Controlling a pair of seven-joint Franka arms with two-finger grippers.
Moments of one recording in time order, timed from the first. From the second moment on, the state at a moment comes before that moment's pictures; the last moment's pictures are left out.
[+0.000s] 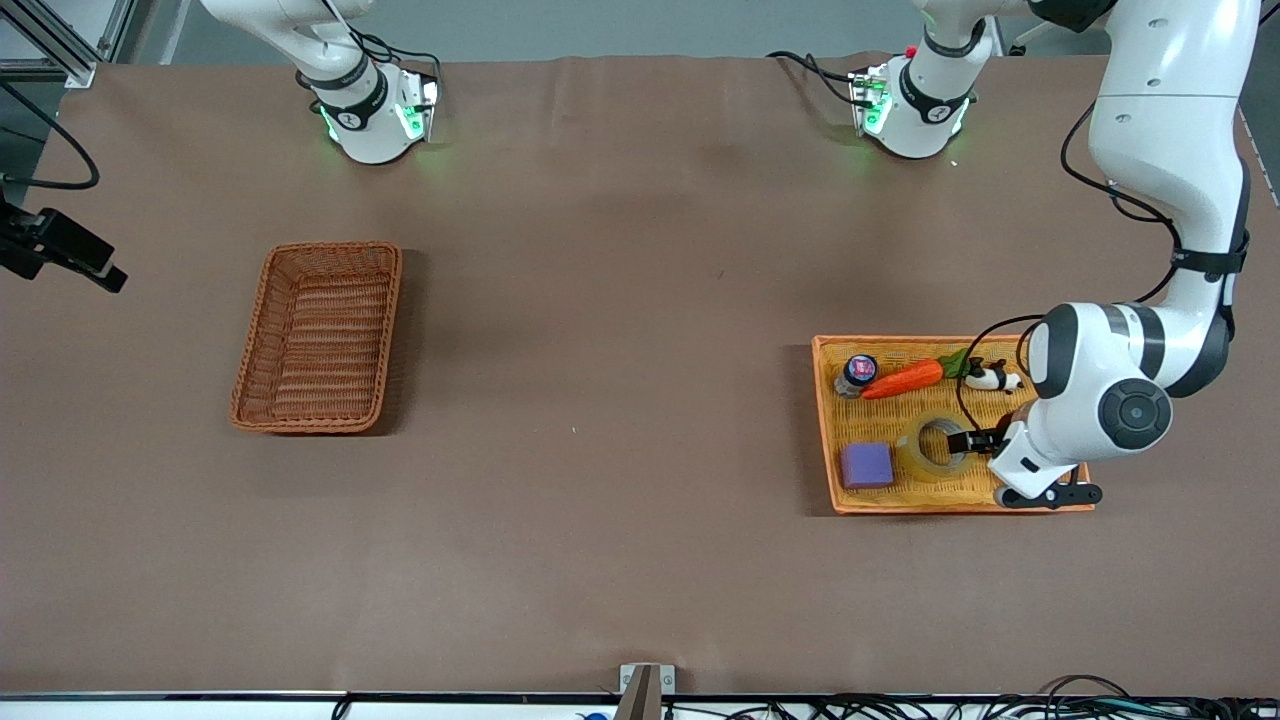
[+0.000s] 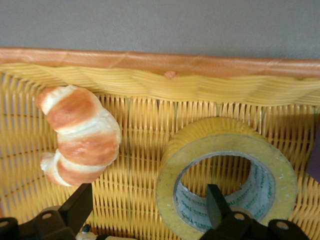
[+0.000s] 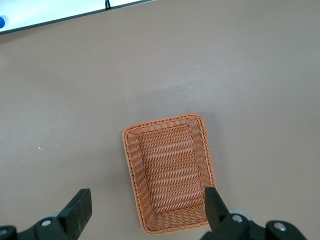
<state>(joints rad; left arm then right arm) 0.01 0.63 -0.06 -1.66 0.13 2.16 -0.16 0.08 -0.02 -0.13 -1.53 0.03 1.61 0.15</state>
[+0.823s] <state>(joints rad) 0.00 0.68 -0.07 -1.65 0.13 2.17 -0.13 0.08 -0.02 -0.13 -1.53 0.03 1.61 0.15</state>
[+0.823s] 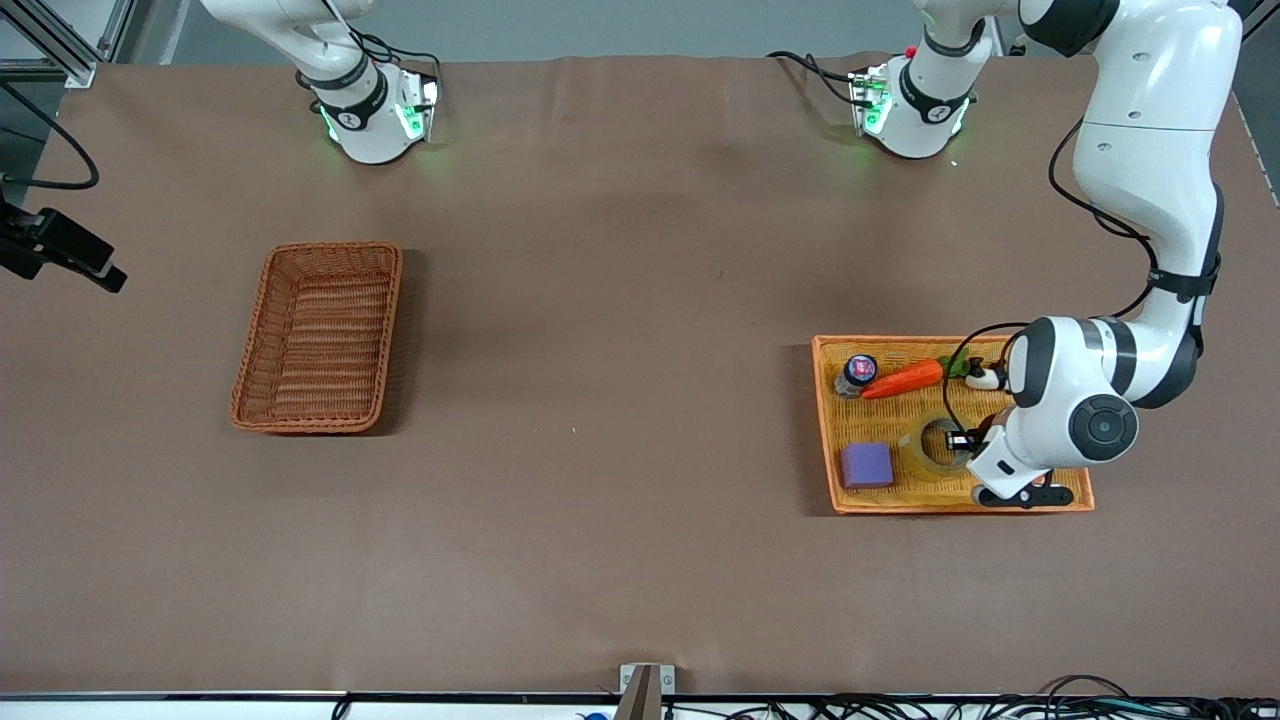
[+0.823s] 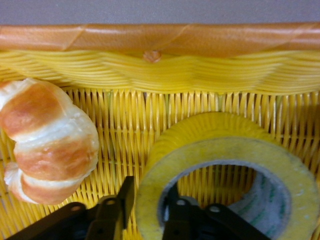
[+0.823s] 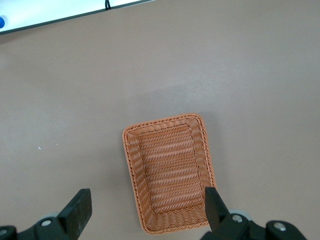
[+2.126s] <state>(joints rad) -0.30 0.54 -0.25 -1.52 0.13 2.00 -0.20 0.08 -0.02 -0.13 -1.53 0.02 1.60 0.10</state>
